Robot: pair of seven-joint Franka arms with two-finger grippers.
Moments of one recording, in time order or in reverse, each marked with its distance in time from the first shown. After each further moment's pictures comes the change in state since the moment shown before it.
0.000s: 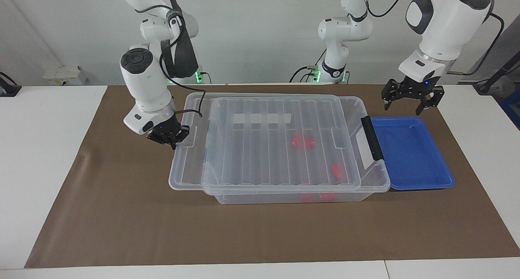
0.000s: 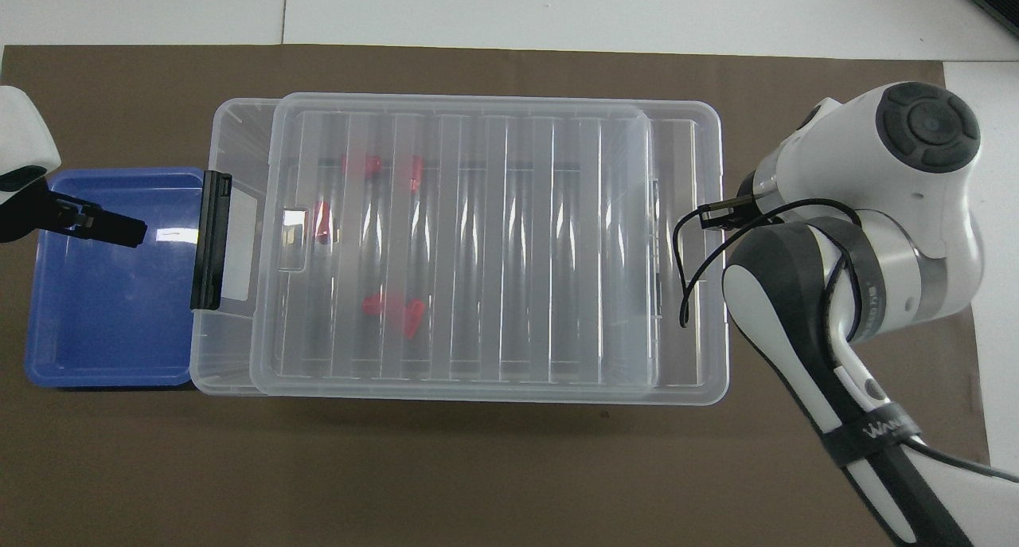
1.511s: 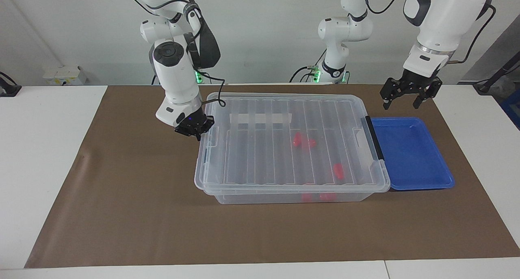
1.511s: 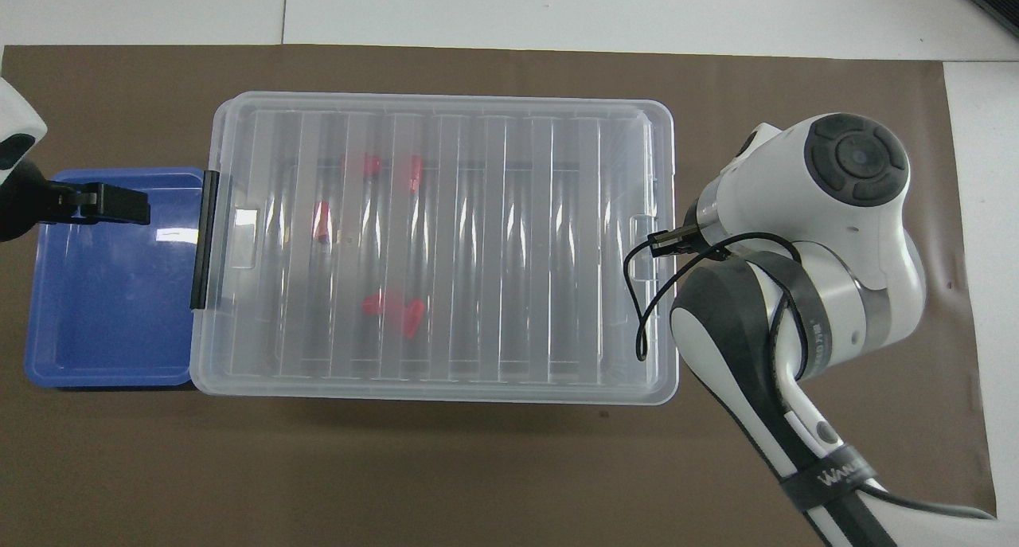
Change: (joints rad) left arm -0.032 -0.032 0.005 0.011 -0.004 0.013 -0.300; right arm 0.079 -0.032 0.012 -0.041 0.039 -0.002 0.005
